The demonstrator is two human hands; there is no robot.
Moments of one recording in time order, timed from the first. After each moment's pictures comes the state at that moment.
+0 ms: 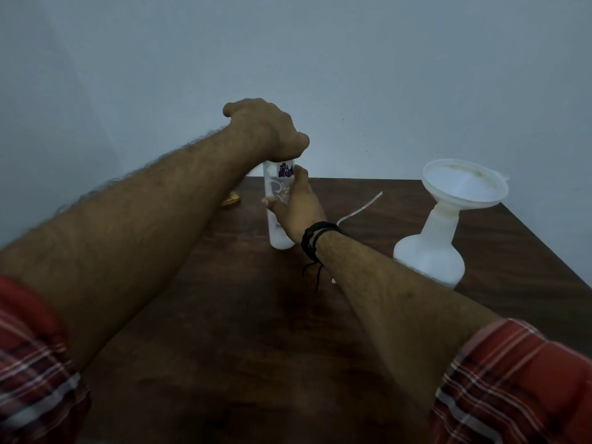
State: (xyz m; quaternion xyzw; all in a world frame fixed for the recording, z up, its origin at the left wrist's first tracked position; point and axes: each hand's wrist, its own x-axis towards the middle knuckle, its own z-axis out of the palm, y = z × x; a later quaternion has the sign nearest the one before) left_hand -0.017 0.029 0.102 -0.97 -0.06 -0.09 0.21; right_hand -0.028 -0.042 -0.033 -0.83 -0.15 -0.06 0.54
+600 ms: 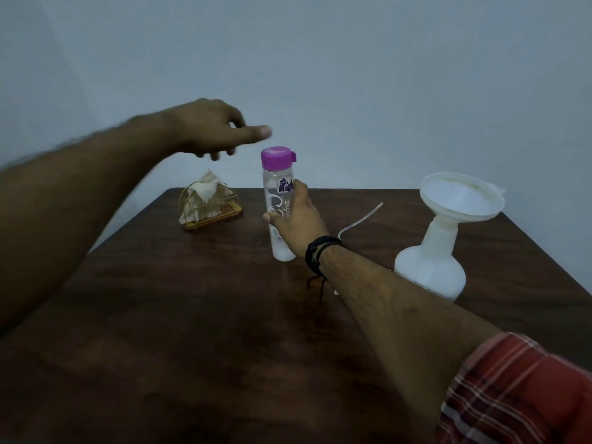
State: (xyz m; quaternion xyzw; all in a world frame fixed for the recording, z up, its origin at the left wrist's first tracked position) left_hand -0.035 0.117 0.134 -1.00 0.02 -0.05 -0.08; right_hand -0.030 -0.043 -0.035 -0.82 -0.17 -0.07 0.54
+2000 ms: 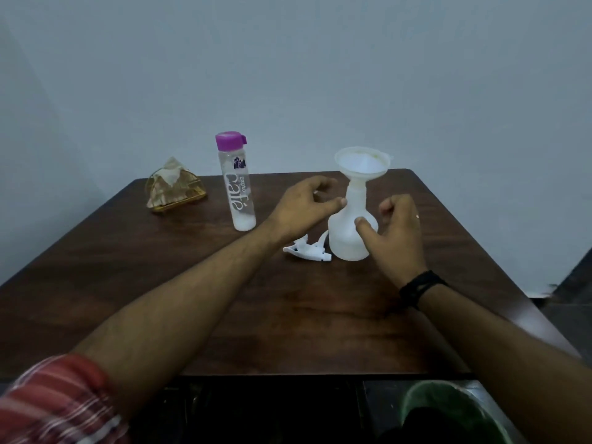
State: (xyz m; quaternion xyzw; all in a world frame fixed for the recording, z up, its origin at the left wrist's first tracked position) left_hand -0.120 -0.082 -0.008 -0.88 0.17 -0.08 -0.43; right_hand -0.154 -0.266 -0.066 -0.84 -0.04 -0.31 0.44
